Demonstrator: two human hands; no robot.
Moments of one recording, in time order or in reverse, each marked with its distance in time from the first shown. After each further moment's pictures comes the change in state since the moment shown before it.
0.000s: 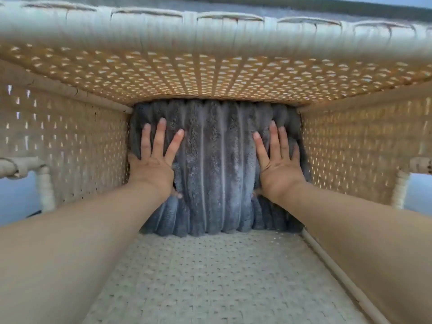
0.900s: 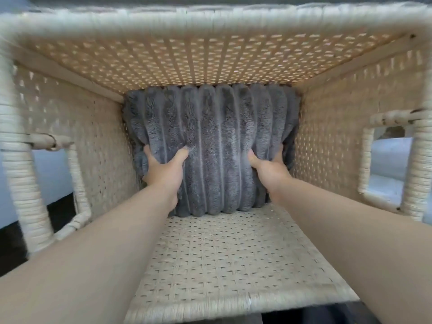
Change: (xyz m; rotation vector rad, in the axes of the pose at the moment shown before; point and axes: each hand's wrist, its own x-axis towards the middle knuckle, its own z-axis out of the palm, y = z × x) left_hand -0.042 0.024 0.029 -1.640 0.110 -0.478; right_hand -0.042 -0.020 0.032 1.657 0.016 0.471
